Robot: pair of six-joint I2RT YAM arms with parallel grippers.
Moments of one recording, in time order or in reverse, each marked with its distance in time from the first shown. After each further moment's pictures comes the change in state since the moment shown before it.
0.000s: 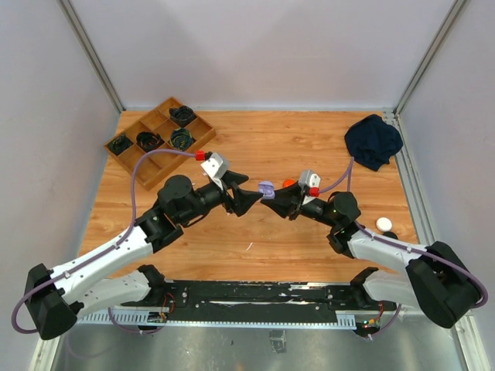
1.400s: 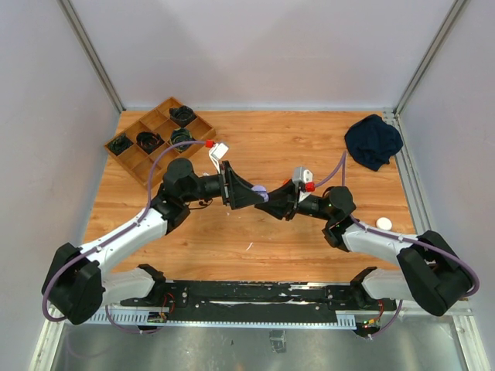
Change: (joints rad) left arm 0.264 0.223 -0.005 0.206 0.640 -0.550; right arm 0.000 0.095 0.062 0.048 -0.157 0.088
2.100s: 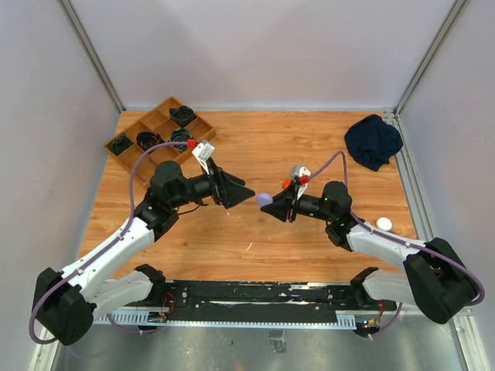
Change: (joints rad) left arm 0.032 -0.144 -0.022 -0.114 -0.119 0.112; right arm -0.029 -0.040 0.001 -0.275 0.032 0.015
